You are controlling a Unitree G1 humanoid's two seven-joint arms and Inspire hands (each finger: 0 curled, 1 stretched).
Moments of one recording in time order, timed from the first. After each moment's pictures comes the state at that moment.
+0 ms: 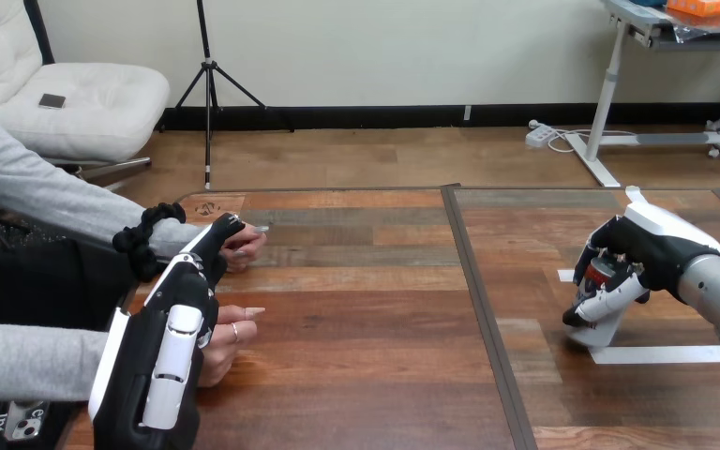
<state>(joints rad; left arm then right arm) 0.31 0.09 0.02 0.04 -0.28 -0.62 -0.34 -0.78 -0.60 0.30 1.27 -0.53 -0.33 0.12</state>
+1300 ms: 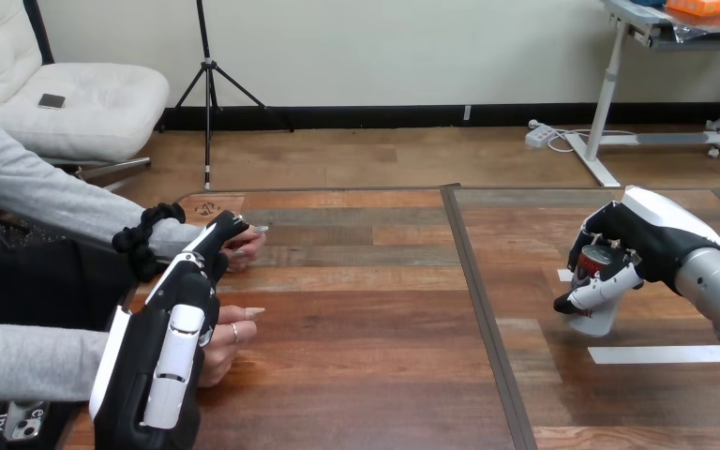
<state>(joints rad) 0.31 0.09 0.02 0.04 -0.27 -0.63 -0.34 -0.78 -0.60 0.30 1.27 -0.51 -0.39 0.08</state>
